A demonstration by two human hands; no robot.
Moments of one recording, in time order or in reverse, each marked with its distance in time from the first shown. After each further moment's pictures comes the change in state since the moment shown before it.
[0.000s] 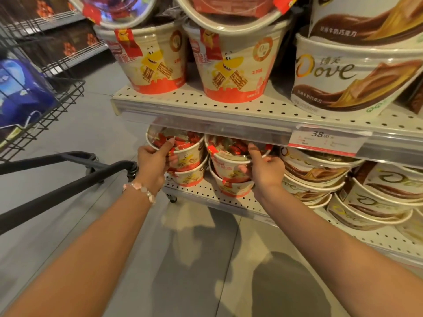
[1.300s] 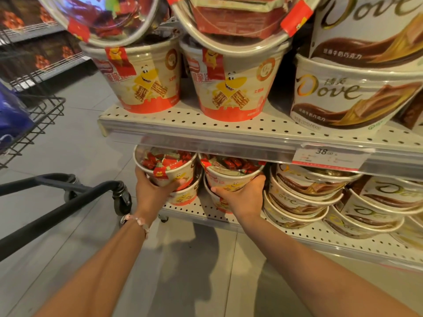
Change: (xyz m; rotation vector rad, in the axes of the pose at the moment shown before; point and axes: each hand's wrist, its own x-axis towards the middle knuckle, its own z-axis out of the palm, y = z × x) left_hand 0.038 -0.055 -0.024 0.398 -0.154 0.311; right_hand 0.018 0.062 0.015 -0.626 0.080 -0.347
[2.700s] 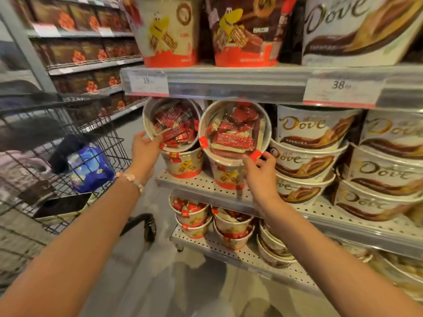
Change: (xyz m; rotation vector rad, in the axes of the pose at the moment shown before) left_hand 0.026 0.288 -0.083 -0.181 0.196 0.026; right_hand -0.021 -0.242 -0.140 0.450 -0.204 -0.149
